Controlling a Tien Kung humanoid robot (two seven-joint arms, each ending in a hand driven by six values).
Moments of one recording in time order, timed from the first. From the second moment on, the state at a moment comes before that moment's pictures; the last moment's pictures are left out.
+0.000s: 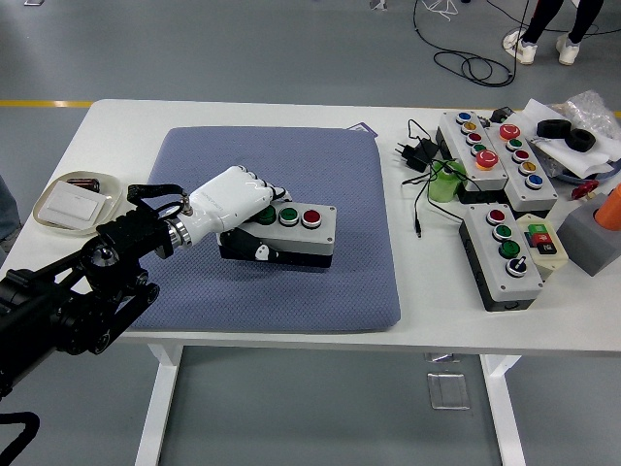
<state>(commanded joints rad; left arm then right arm) -0.77 0.19 -0.73 -0.75 2.27 0.30 -0.34 0.11 -0.13 1.04 0.18 -1.30 -0.03 -0.34</state>
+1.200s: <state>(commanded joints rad) -0.75 0.19 -0.76 -0.72 2.27 0.27 -0.31 0.12 -0.13 1.04 0.18 -1.31 -0.03 -0.34</state>
